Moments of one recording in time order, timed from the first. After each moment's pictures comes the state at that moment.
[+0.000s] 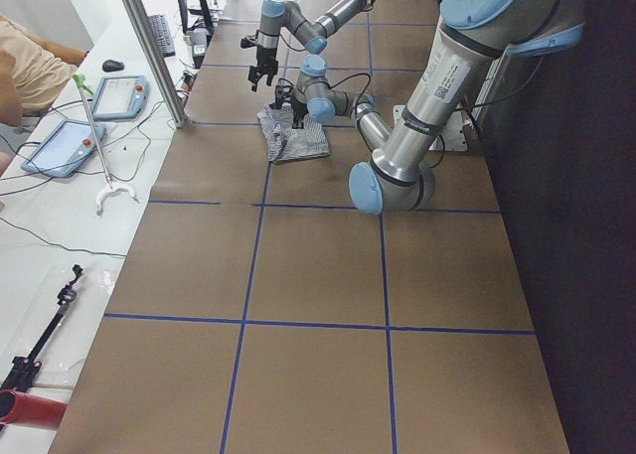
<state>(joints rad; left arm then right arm) -0.56 -2.27 -1.50 -1.95 -1.77 -1.34 0.77 -0.74 1.23 -1.10 1.98 1.67</state>
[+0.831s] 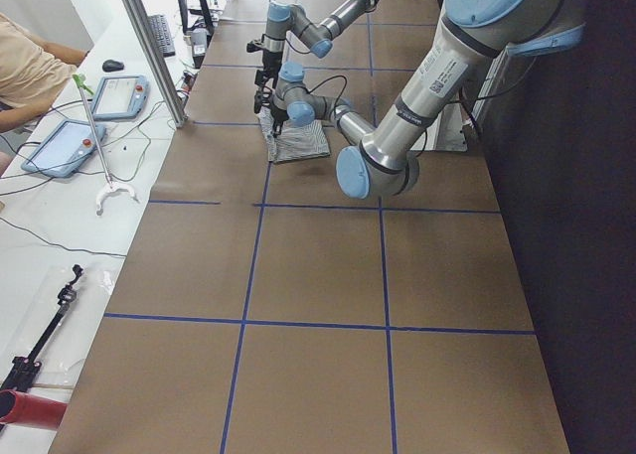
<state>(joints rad) -0.71 -2.43 -1.13 -2.13 -1.77 -1.16 0.73 -0.78 1.26 -1.08 1.97 1.67</state>
